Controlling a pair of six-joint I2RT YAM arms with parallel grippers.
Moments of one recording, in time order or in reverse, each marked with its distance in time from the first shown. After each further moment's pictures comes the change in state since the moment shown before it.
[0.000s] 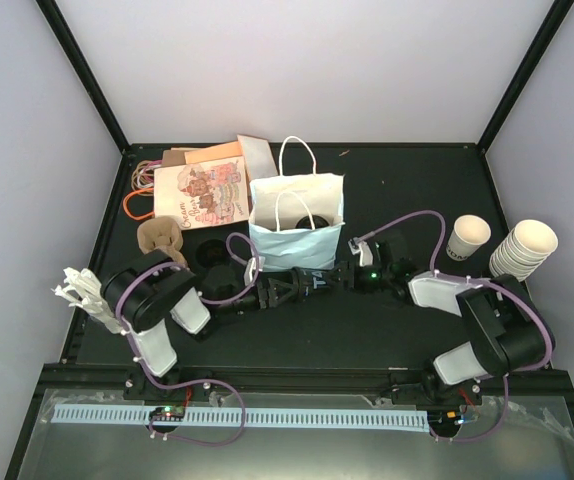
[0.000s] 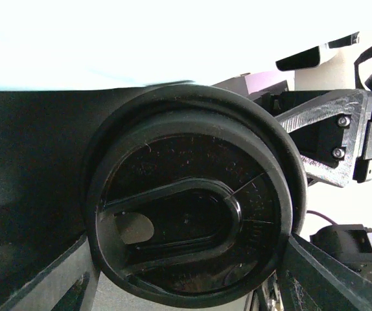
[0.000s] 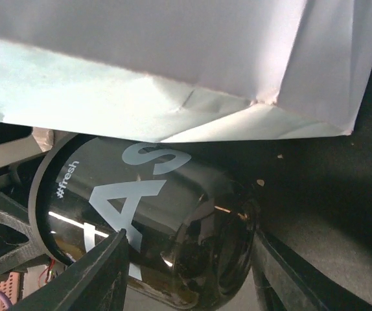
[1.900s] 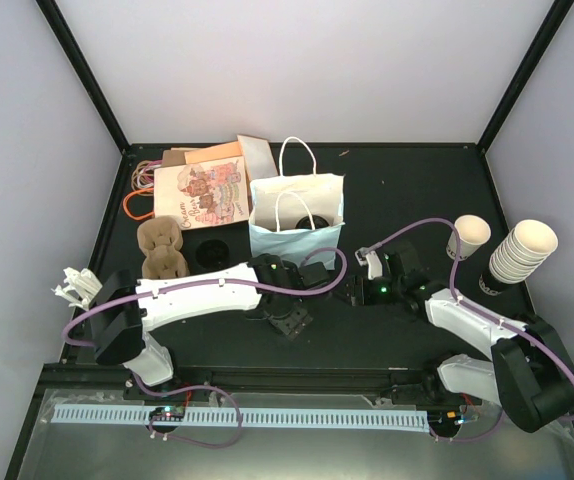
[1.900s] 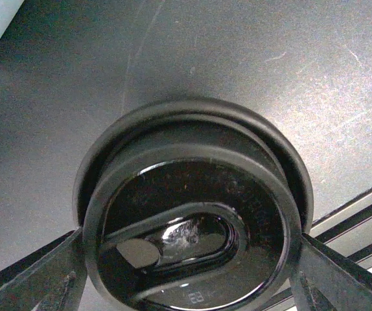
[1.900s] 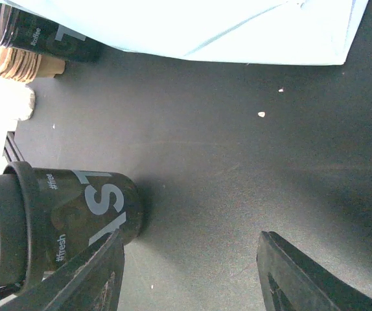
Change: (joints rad) left arm -0.557 -0.202 1.050 -2.410 -0.744 0.531; right arm 0.024 -0.304 -0.066 -0.286 0.078 -0.148
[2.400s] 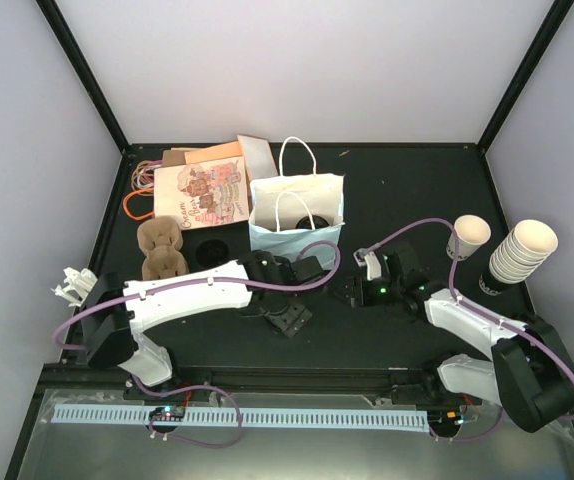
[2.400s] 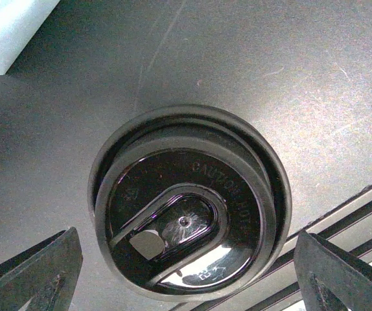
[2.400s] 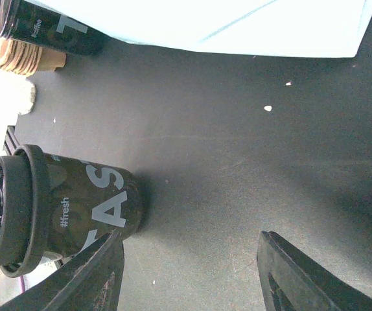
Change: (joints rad) left arm 0.018 -0.047 -0.001 0.003 0.000 0.003; right arm 0.008 0.000 0.001 -0.005 -0.003 -0.005
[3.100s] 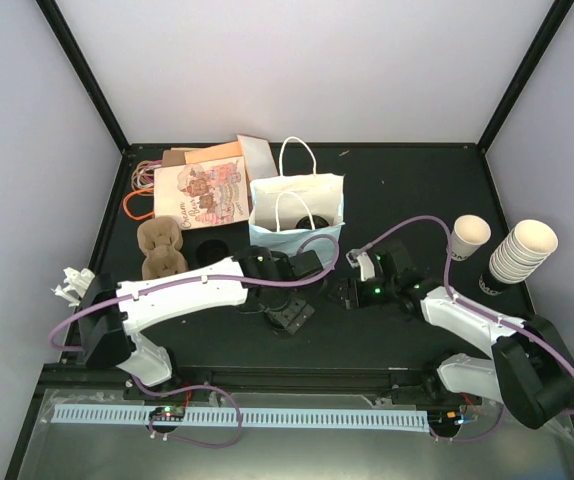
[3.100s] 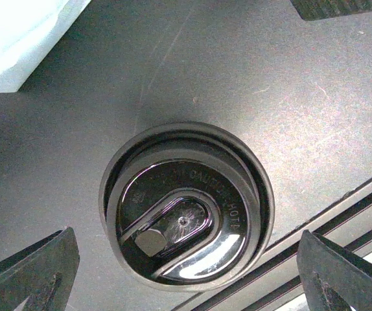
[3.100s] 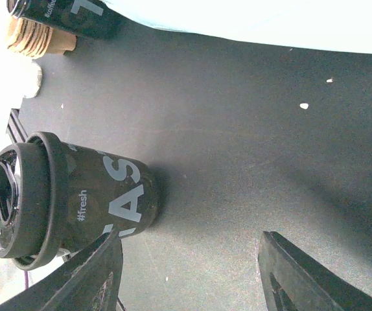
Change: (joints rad) left arm 0.008 -0.014 0.039 -0.008 0.001 0.011; right arm 0.060 0.017 0.033 -0.019 0.006 -0.007
